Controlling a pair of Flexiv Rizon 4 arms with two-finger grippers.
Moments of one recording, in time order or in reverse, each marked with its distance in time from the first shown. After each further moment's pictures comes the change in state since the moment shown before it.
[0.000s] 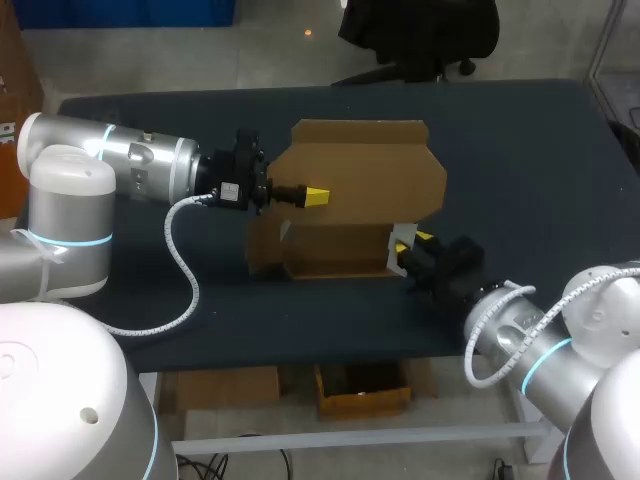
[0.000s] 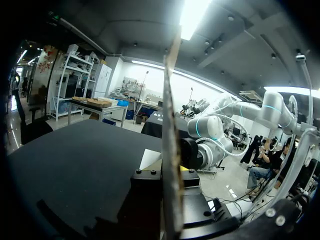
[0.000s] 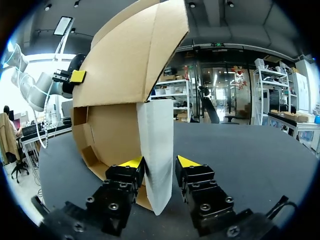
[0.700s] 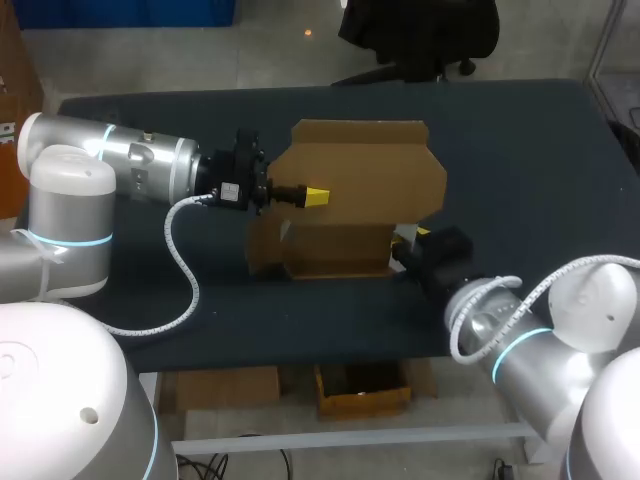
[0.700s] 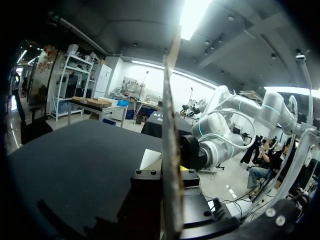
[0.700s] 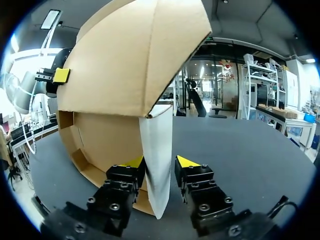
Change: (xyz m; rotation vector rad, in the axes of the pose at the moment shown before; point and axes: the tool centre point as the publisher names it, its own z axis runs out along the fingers) left arm 0.000 0.000 0.000 0.000 0.000 0.000; right arm -0.002 0.006 0.006 0.081 -0.135 0.017
